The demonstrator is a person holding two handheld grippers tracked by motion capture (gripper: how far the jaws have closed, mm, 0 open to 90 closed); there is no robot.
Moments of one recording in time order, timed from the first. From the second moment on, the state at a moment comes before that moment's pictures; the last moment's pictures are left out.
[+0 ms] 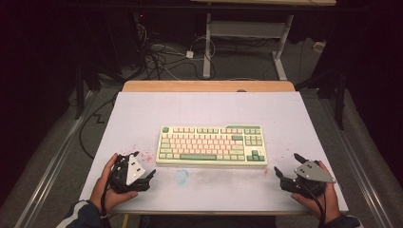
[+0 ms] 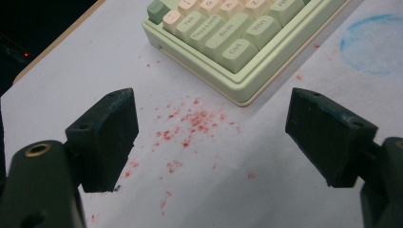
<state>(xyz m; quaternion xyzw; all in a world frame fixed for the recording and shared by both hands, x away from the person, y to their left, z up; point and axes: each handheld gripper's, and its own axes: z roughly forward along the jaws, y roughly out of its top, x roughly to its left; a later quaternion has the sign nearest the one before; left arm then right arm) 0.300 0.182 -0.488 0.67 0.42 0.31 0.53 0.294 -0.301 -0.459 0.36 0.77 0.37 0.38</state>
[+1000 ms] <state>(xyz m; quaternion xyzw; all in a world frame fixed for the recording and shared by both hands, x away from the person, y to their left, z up) 0.298 0.180 -0.493 0.68 0.42 0.30 0.52 0.291 -0.296 -0.458 0.35 0.78 0.37 0.37</state>
